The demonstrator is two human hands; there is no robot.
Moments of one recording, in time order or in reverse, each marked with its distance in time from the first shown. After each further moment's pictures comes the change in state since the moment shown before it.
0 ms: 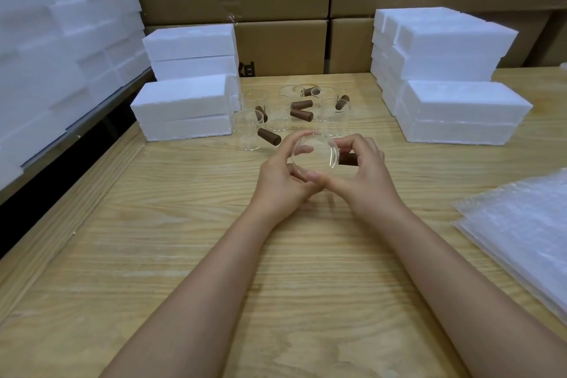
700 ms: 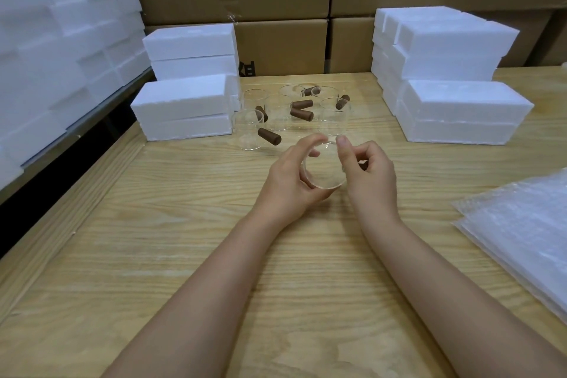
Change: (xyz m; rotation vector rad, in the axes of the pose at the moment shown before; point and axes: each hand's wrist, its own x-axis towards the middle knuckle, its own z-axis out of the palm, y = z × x) left_hand -0.002 0.000 0.006 0.194 -0.046 0.176; right_hand 0.001 -0.002 0.011 0.145 0.313 0.128
